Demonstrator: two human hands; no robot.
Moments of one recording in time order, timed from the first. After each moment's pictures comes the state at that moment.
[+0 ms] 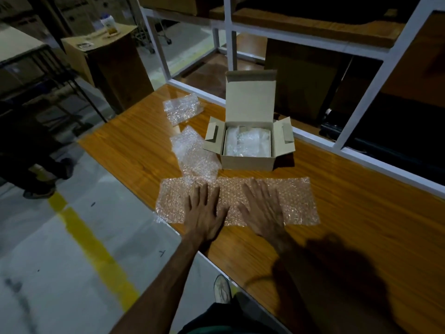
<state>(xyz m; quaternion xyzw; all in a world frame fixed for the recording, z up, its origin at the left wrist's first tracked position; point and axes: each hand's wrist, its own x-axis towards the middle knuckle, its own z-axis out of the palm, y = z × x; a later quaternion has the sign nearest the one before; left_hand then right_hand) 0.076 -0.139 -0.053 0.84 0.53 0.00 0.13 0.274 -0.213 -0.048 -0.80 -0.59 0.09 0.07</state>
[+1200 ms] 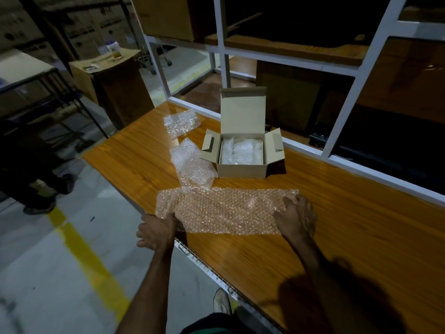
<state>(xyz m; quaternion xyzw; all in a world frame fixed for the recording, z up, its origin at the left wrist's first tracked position) 0.011 -0.123 -0.025 0.43 0.86 0.20 0.21 0.333 -0.265 -0.031 -0.91 -0.39 0.10 0.10</state>
